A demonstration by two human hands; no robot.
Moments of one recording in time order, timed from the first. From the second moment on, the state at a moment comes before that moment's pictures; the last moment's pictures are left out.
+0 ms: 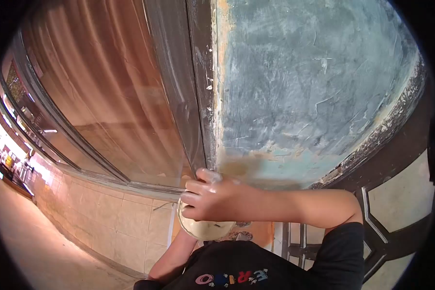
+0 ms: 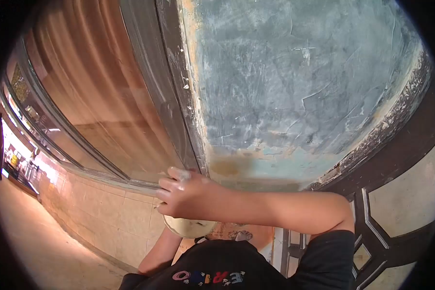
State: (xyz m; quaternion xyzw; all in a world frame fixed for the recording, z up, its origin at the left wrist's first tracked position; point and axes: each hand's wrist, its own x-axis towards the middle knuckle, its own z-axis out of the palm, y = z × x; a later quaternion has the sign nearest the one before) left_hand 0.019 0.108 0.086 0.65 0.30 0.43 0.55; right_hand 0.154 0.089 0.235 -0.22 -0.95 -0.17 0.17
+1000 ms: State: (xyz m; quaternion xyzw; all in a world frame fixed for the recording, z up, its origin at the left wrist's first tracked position) left_hand 0.001 0.123 0.067 0.84 0.37 0.35 0.18; right_hand 0.173 0.079 0.207 -0.28 -0.93 -0.16 0.19
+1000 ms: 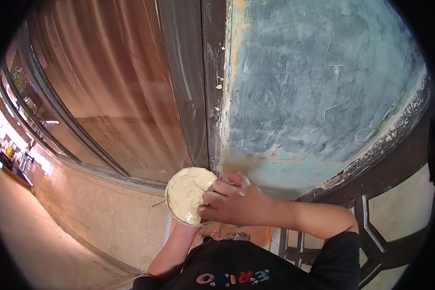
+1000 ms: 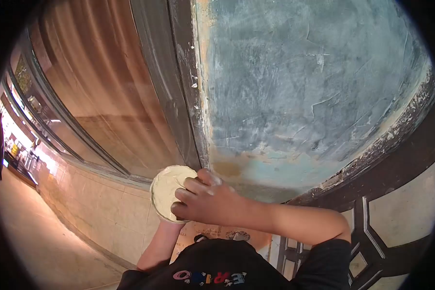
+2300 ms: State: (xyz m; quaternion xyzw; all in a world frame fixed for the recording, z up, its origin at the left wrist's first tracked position) left_hand 0.014 0.109 0.069 0.26 0.10 0.48 0.83; right_hand 0.194 0.098 0.230 -0.45 -0.84 -0.15 0.26
